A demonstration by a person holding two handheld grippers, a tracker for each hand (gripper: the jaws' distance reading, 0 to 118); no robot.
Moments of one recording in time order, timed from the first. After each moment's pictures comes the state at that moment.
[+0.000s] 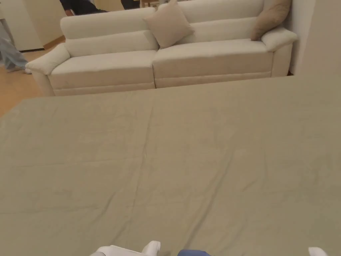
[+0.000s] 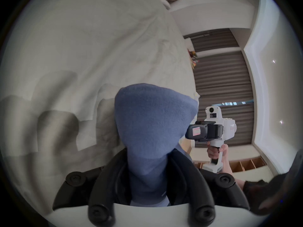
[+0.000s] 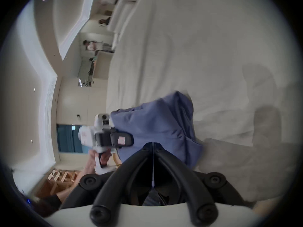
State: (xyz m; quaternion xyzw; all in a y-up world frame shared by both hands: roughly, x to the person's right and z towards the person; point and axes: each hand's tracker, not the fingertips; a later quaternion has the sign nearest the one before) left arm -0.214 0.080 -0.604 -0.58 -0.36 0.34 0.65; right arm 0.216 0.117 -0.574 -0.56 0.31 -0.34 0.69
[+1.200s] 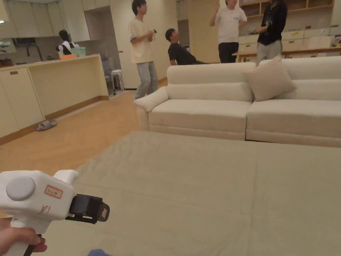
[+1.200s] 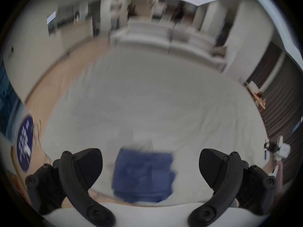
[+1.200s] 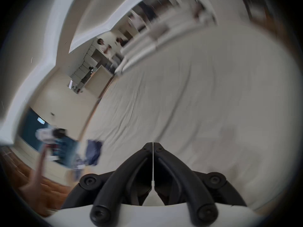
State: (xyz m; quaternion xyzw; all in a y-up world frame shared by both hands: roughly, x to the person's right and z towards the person) left arm -0.532 0.353 -0.556 -0.38 0.06 0.08 0.92; right arm 0.144 0.254 -0.598 -0.36 0.21 -0.17 0.89
